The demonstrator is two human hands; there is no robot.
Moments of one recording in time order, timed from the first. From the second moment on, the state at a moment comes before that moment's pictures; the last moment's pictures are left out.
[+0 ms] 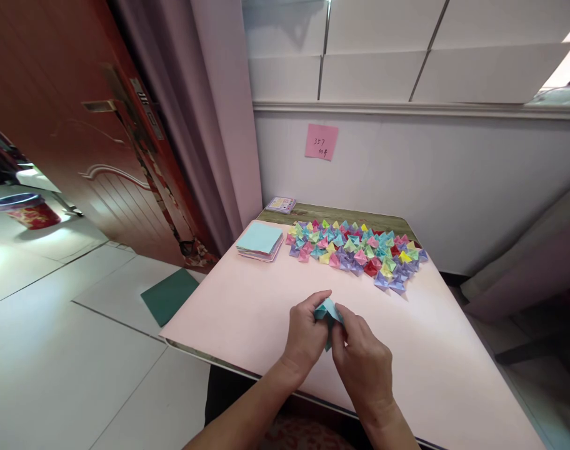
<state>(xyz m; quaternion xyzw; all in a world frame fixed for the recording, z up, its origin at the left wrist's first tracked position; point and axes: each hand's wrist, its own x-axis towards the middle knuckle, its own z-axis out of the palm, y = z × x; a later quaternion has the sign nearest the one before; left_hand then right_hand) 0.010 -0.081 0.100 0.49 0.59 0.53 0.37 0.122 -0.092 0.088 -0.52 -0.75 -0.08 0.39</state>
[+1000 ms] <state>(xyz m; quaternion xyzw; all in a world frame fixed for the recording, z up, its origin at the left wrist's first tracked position) -0.019 -0.072 0.101 0.40 0.45 0.52 0.61 0.164 -0.067 0.095 -0.41 -0.52 0.62 0.42</state>
